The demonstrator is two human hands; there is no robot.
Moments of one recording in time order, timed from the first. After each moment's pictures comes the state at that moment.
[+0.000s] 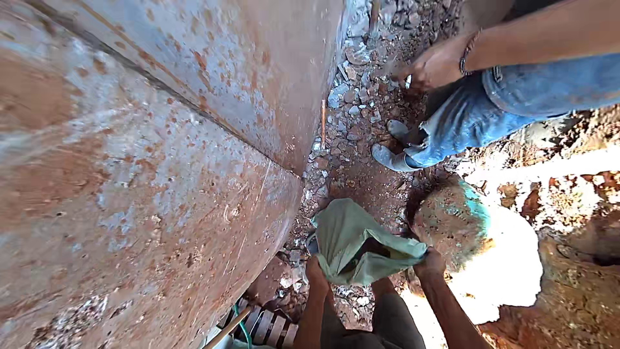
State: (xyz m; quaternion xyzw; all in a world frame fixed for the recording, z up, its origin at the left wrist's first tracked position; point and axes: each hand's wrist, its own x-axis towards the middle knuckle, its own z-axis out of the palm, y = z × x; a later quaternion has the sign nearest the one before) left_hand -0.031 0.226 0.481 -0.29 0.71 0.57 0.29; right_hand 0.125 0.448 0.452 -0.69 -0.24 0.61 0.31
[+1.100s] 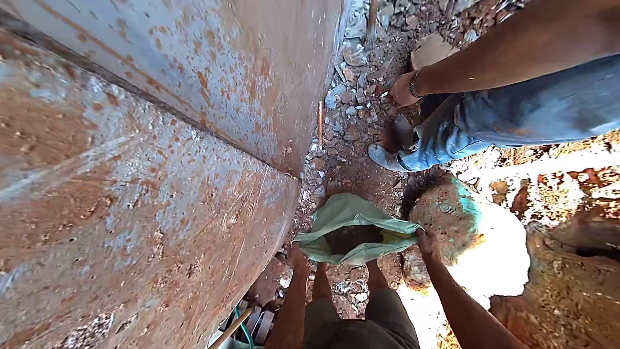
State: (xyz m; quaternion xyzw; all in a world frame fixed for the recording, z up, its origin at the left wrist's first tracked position) left_hand -0.098 0.209 0.435 -0.34 0.76 0.46 0.29; right_hand 0.138 0.513 0.435 -0.70 -0.59 0.41 -0.06
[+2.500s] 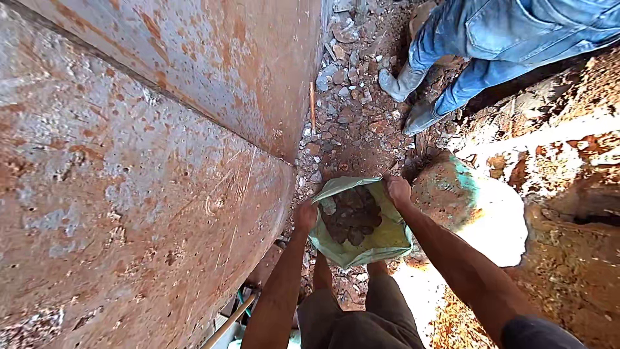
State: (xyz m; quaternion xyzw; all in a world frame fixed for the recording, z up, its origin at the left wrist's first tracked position) left_hand -0.158 0.276 0.458 0.20 0.86 0.12 0.45; right_hand 0.004 0.529 0.453 -0.49 -0.79 0.21 -0.30
